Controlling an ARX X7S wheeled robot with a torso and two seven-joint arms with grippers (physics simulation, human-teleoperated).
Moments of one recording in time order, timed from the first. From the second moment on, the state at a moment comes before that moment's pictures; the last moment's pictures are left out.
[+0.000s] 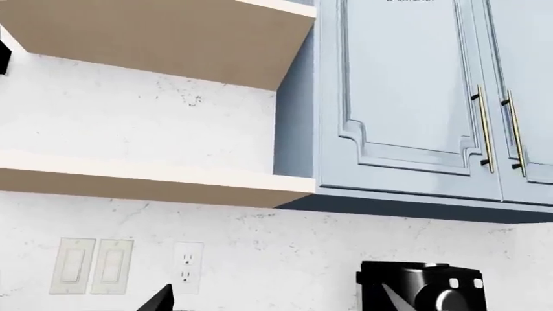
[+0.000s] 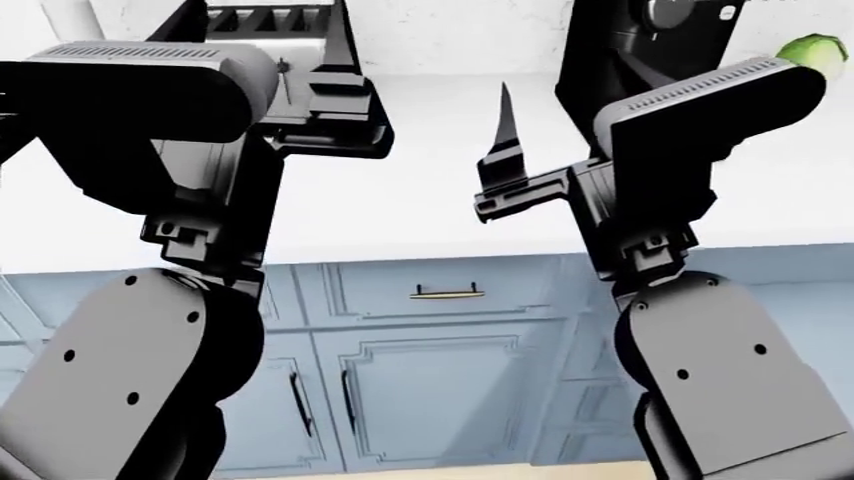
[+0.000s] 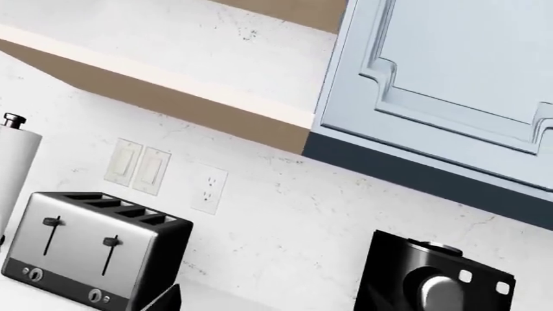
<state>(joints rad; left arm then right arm) -0.78 -0.13 0.19 0.68 -0.42 -0.76 -0.34 0.74 0.25 -0.27 -0.61 0.12 0.83 0.07</state>
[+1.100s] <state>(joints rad) -0.79 -0.16 0.22 0.67 -0.46 -0.73 -0.38 0.75 0.25 -0.24 -0.62 0.15 0.87 0.11</state>
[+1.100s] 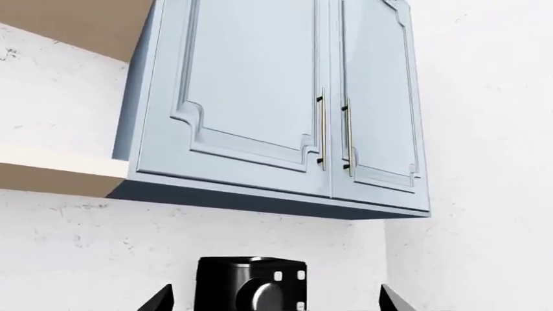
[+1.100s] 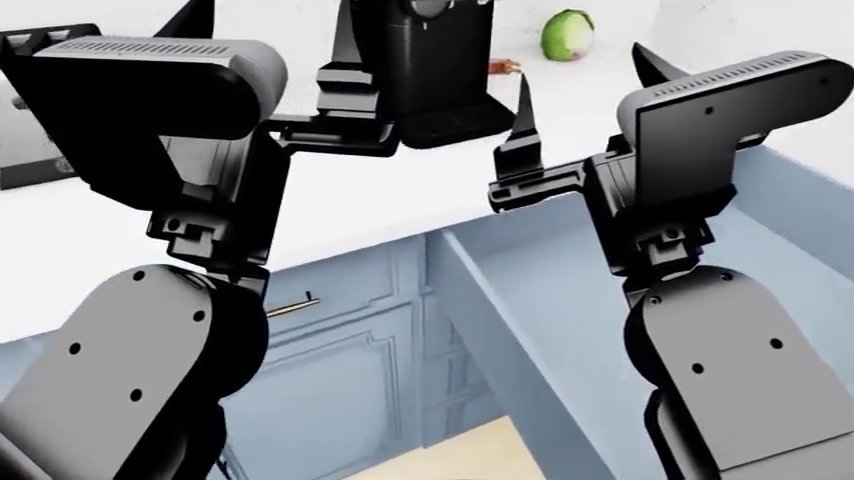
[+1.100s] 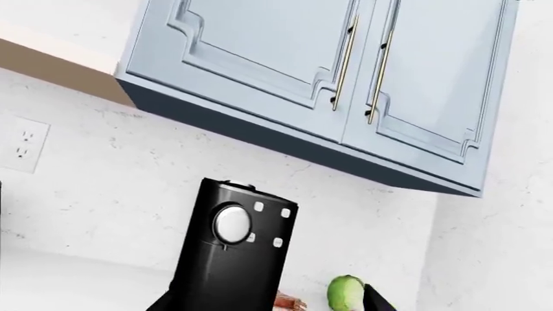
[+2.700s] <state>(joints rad) -0.80 -0.20 0.23 0.68 -0.52 -0.72 -0.44 0.76 0.25 -0.21 -0.63 0.20 0.89 0.16</state>
